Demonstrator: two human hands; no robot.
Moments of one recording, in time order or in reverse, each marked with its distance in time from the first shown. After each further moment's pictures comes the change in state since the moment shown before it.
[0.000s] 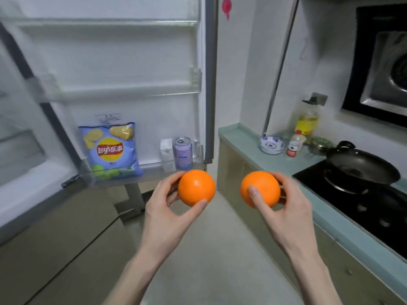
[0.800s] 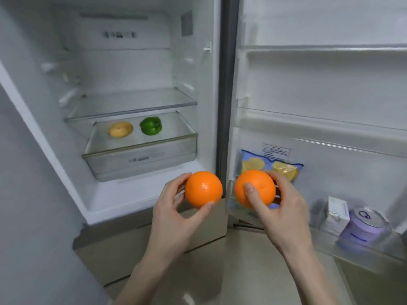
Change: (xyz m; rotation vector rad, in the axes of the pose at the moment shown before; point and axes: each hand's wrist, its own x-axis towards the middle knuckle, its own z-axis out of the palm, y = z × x) left_hand 0.055 -0.055 -0.269 0.306 0.564 -0.110; right_hand 0.053 -0.201 0.321 0.411 -0.512 -0.303
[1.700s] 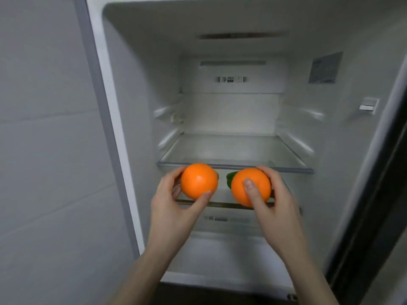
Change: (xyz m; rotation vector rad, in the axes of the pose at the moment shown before) left_hand 0.182 -0.043 -0.143 0.235 0.565 0.034; right_hand 0.183 -0.081 0.255 0.396 -0.403 -0.208
